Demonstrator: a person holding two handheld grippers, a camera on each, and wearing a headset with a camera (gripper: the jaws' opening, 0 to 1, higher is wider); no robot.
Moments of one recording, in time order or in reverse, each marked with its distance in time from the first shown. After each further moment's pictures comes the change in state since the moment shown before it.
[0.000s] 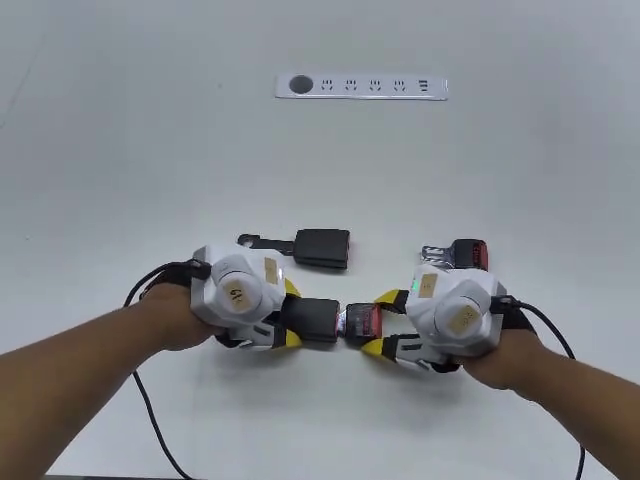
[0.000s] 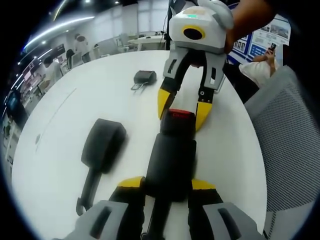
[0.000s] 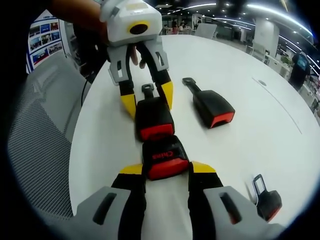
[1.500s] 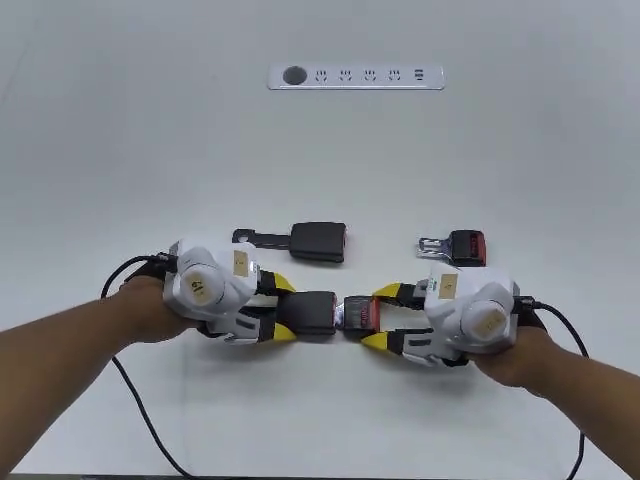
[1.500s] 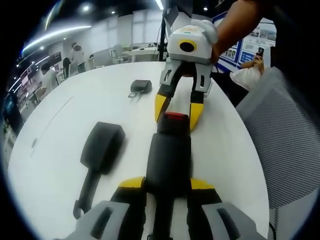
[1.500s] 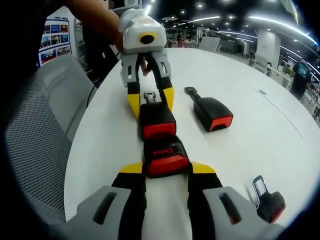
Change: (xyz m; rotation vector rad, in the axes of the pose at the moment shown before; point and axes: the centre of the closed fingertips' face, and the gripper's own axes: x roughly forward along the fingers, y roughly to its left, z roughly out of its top) left arm -0.006 0.002 0.000 0.034 -0.112 -0.063; right arm -0.012 0.002 0.010 -0.045 -0.121 0.024
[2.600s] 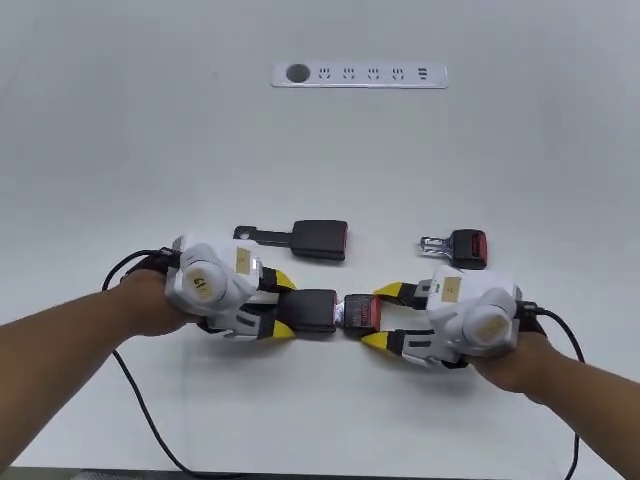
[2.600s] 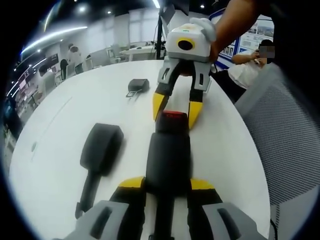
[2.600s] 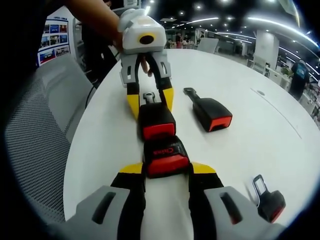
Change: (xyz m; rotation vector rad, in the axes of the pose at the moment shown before) left arm 0.000 0.000 -0.001 0.030 0.025 -0.005; right arm 0.001 0.000 0.000 -0.001 -0.006 -0.015
